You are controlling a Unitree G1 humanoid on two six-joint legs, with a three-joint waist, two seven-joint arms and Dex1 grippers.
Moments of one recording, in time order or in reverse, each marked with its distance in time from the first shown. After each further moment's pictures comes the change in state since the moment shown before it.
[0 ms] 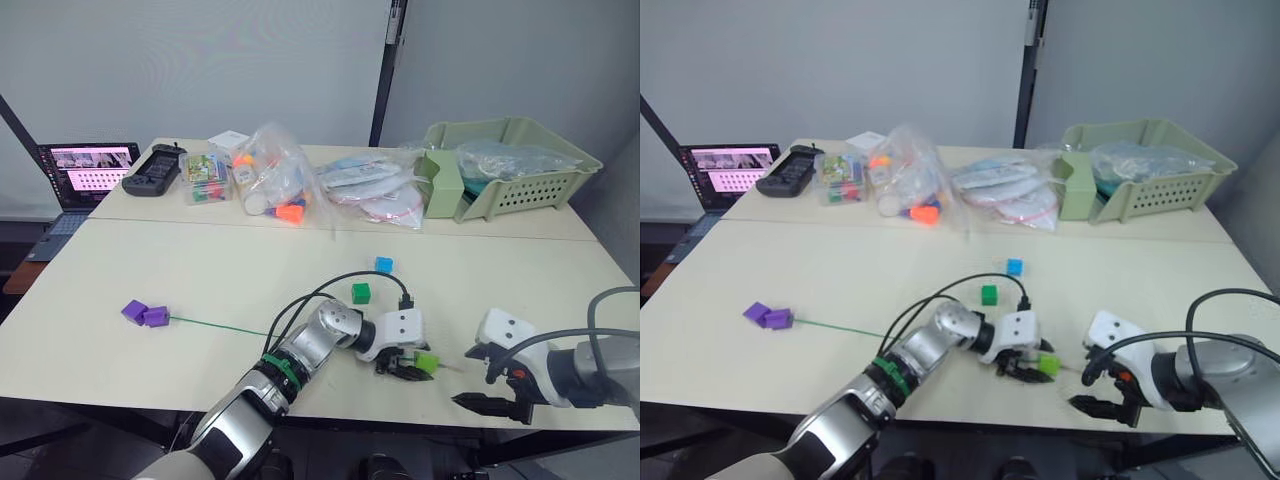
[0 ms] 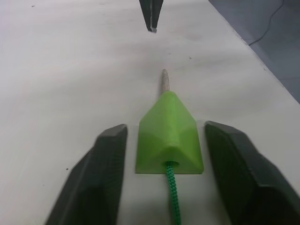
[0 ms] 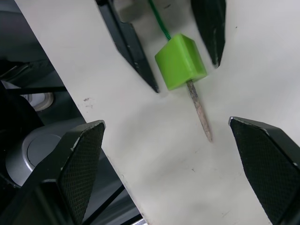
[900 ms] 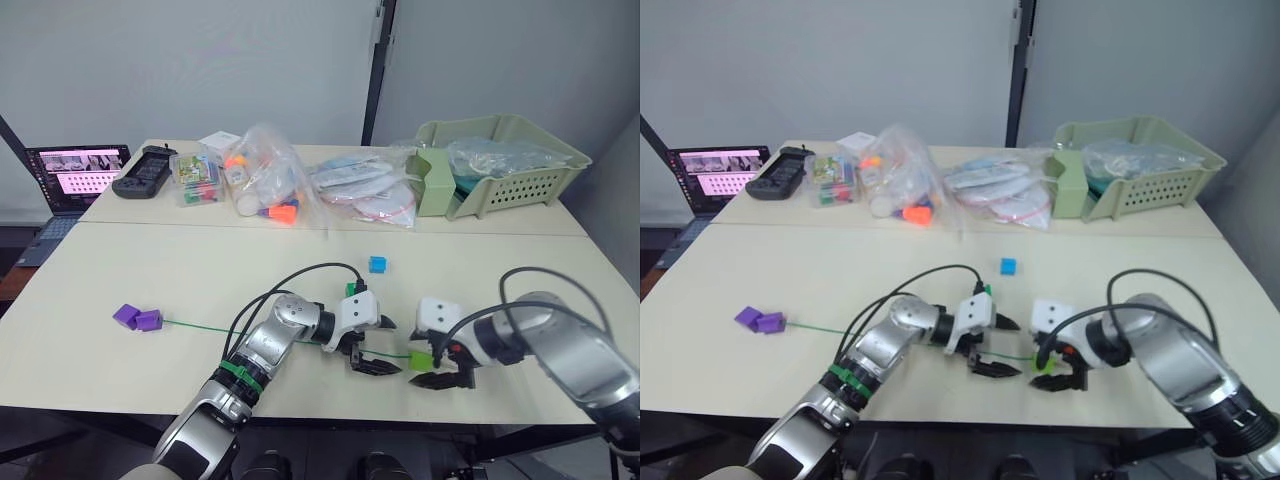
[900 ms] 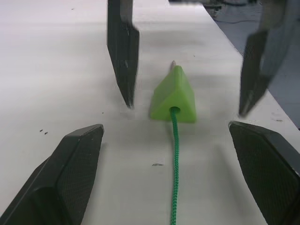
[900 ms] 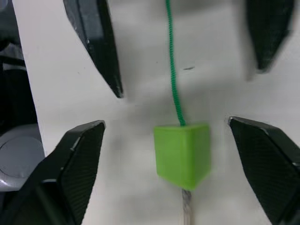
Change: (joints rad) left arm 0.112 0.177 0.094 -0.242 -0.136 0.108 -0.080; right arm -0.453 0.122 0.461 0.282 -0.248 -0.225 0.188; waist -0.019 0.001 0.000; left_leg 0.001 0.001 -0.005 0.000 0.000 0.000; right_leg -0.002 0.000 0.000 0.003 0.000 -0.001
